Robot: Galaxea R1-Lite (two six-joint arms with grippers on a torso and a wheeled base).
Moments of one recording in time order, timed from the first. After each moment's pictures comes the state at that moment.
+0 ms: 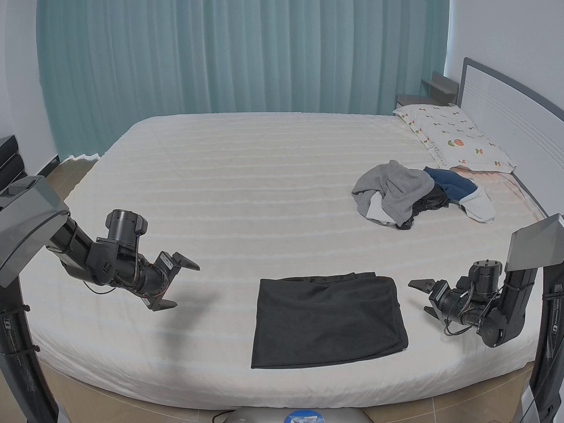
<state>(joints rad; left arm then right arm) -0.09 2.13 -0.96 -0.27 -0.37 -1.00 0.03 2.37 -0.43 -1.40 0.31 0.88</state>
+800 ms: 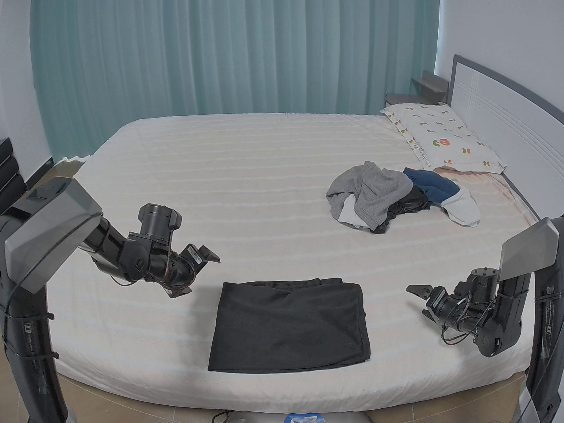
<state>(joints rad) -0.22 2.27 -1.15 -0.28 -0.14 -0.91 0.05 2.43 -0.38 -1.55 0.29 0.87</state>
